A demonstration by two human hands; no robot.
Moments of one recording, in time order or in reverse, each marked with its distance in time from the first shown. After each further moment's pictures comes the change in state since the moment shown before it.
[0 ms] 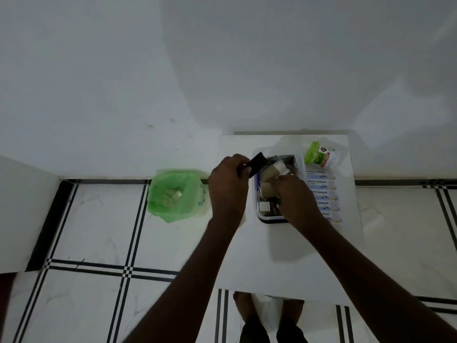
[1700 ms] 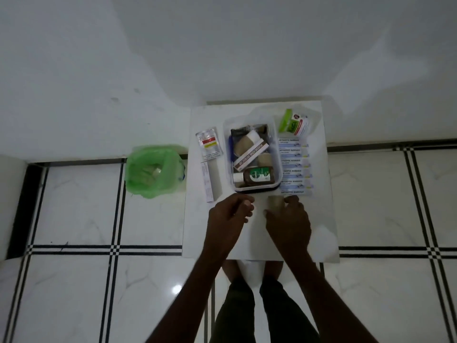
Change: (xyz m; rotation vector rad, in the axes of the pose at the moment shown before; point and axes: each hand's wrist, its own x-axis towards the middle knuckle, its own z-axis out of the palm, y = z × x) left_hand -0.119 -0.020 0.020 -0.436 -0.477 -0.301; right_hand -0.109 0.015 0.053 0.330 0.083 0.738
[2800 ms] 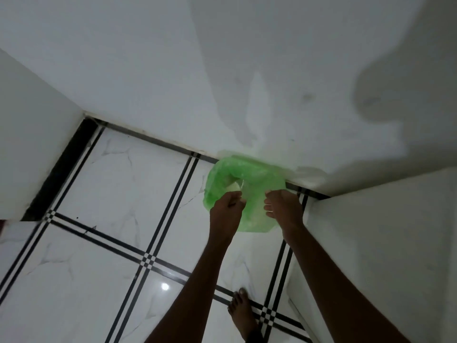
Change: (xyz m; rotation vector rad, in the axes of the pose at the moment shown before) left_hand 0.252 -0.294 -0.350 -0.231 0.381 -0.336; right_hand 0.060 -0.347 0.420 0.386 -0.457 -0.008
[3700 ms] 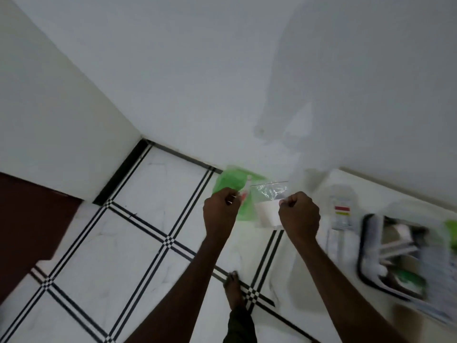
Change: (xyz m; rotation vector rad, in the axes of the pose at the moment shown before) left_hand -0.269 0.139 0.008 0.302 0.364 0.331; right_hand -0.237 -0.061 -0.223 -0.309 0.290 -0.315
